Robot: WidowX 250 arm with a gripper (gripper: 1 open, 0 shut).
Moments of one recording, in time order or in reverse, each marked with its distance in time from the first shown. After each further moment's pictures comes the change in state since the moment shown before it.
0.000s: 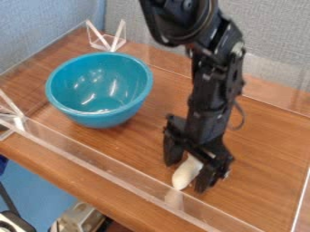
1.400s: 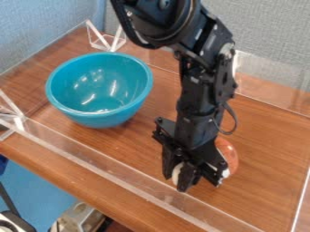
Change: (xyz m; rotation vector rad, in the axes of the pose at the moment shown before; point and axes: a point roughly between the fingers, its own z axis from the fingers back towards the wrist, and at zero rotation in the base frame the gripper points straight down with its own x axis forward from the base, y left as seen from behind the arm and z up) arm -0.020 -0.008 0.012 -0.001 -0.029 0.021
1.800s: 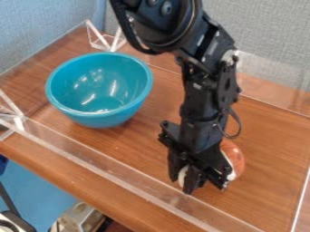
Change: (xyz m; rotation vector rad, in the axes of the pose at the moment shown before) arm 0.006 -0.001 -0.003 -0.009 -0.048 0.000
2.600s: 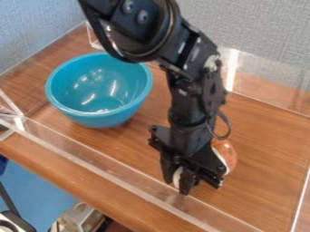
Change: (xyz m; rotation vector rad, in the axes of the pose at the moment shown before) arm -0.018 0.001 0.000 -0.014 -0.016 0.132
